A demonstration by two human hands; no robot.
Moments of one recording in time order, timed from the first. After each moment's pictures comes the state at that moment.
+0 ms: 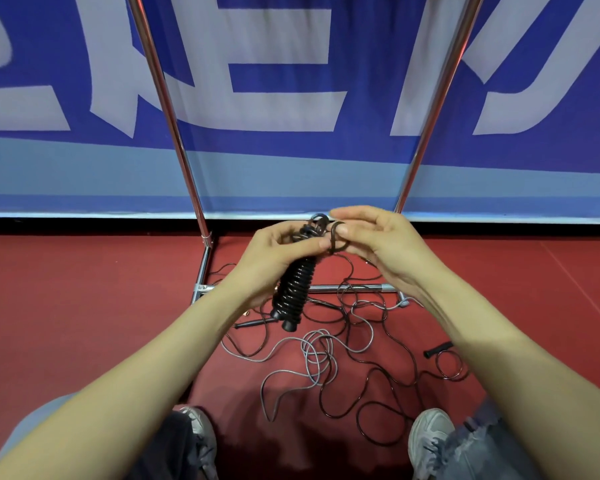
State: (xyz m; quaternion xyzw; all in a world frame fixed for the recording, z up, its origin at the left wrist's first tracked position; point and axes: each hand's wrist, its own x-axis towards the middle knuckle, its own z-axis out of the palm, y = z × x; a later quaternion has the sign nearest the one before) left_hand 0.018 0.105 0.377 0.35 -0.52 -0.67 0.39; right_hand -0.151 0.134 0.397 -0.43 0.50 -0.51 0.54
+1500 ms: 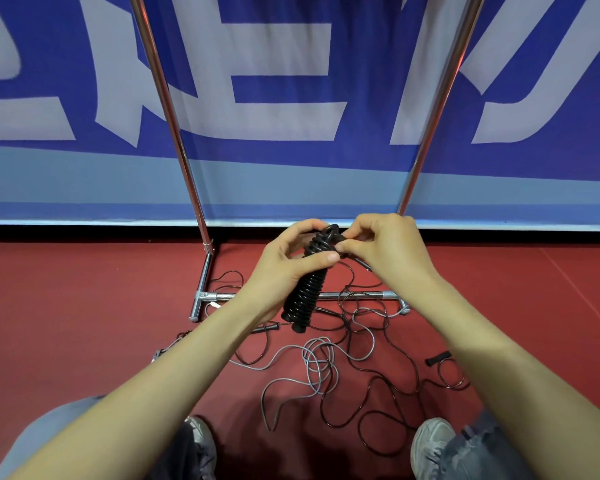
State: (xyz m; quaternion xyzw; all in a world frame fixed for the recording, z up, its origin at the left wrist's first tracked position) left_hand 0.009 0.109 0.371 0.33 -0.54 -0.65 0.42; right_hand -0.152 0.137 0.412 -0.62 0.68 -0.35 0.19
